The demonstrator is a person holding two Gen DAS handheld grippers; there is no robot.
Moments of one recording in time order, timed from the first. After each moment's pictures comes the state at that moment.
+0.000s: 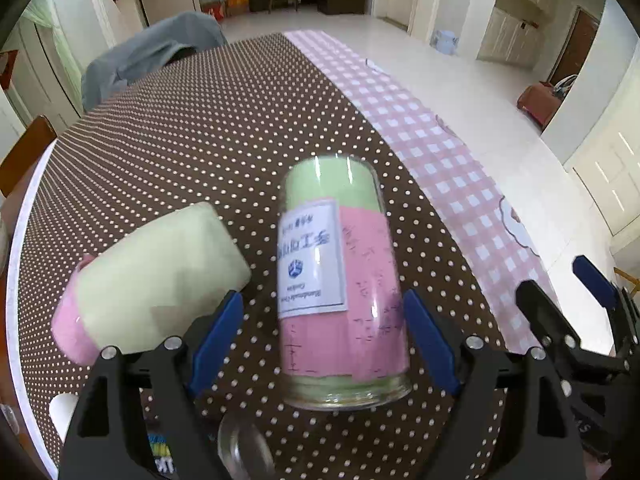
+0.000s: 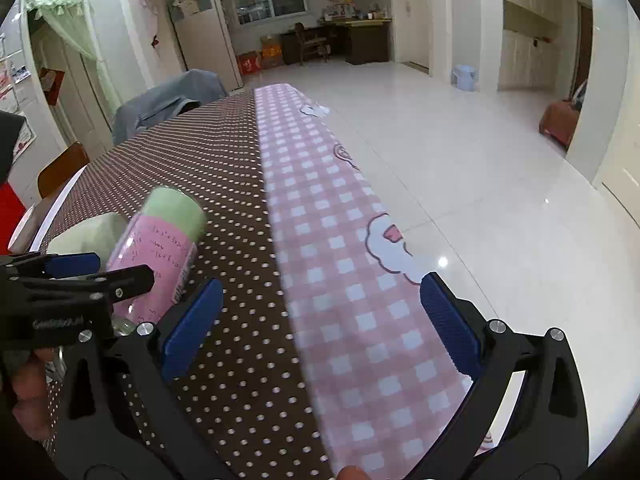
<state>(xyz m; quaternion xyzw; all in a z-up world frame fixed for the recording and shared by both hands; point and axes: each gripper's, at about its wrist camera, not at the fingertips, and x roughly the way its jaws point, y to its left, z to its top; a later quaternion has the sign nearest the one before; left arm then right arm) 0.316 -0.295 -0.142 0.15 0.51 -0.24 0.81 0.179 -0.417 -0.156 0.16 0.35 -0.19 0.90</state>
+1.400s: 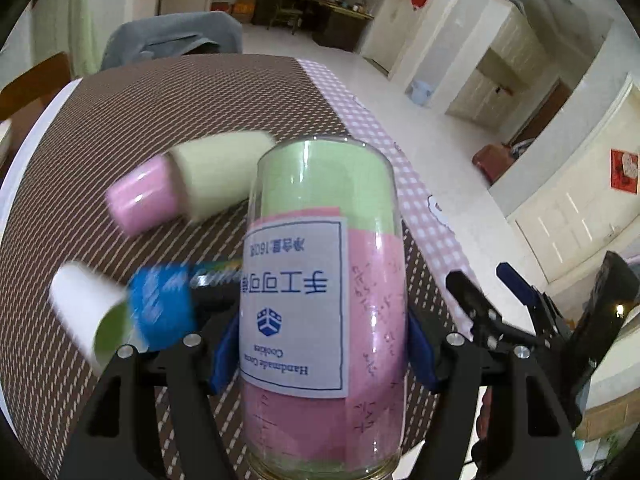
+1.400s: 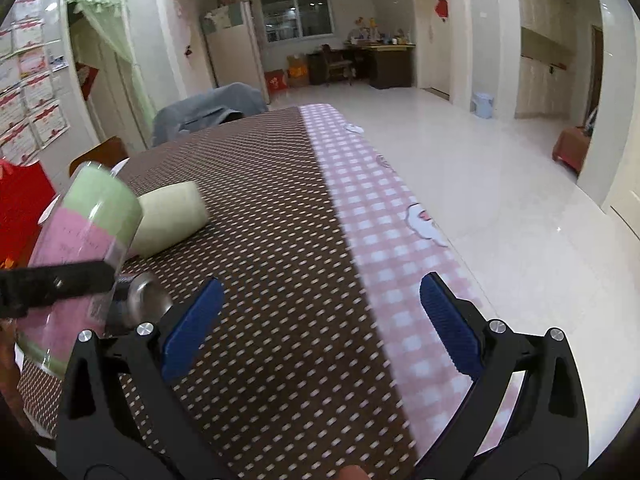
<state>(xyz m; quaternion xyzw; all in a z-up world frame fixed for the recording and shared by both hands) 0.223 -0.133 -0.082 0.00 0.48 -0.30 0.82 0.114 -0.329 -0.125 0.13 0.31 -0.14 0.93</state>
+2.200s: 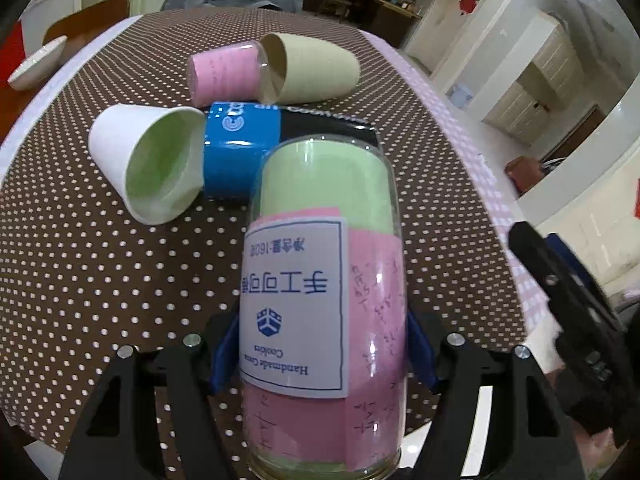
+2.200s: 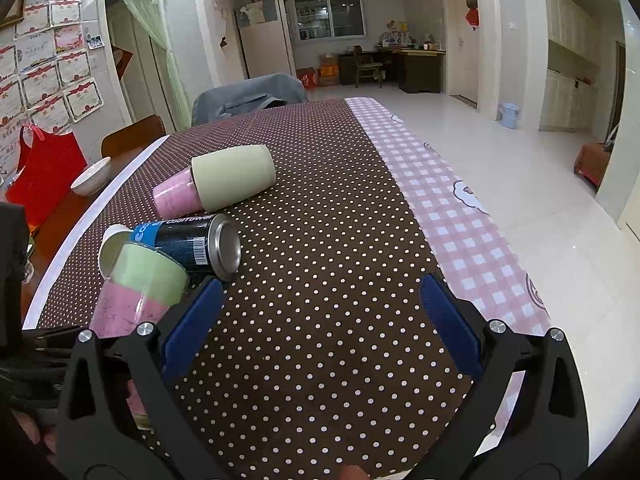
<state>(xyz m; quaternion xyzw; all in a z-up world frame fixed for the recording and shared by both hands) 0.182 -0.106 -0.171 -0.02 0.51 -0.23 0.83 0.085 -0.268 -0.134 0.11 0.31 -0.10 0.94</state>
